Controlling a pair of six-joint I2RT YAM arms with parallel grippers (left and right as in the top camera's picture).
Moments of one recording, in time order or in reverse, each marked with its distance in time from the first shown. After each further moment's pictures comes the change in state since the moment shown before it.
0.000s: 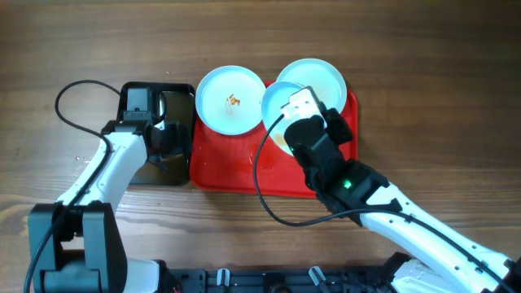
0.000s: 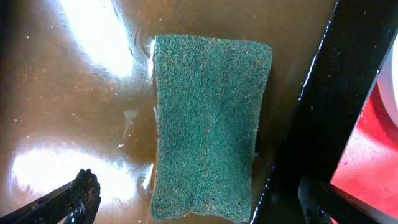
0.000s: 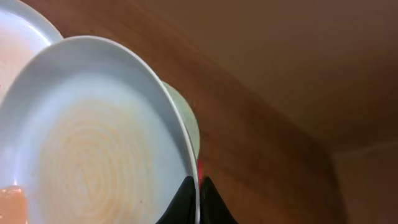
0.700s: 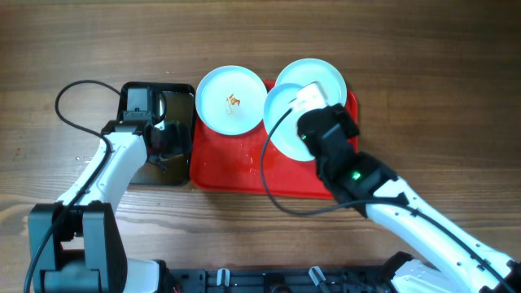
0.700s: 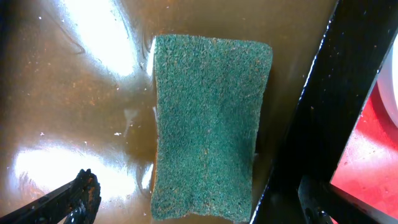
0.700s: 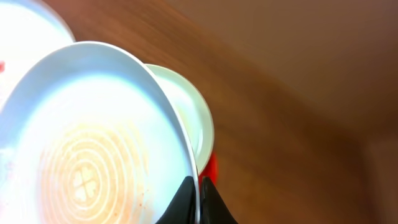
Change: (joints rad) left arm 0.000 0.000 0.000 0.000 0.000 0.000; right arm -0.104 0.000 0.001 -0.030 -0.168 0.095
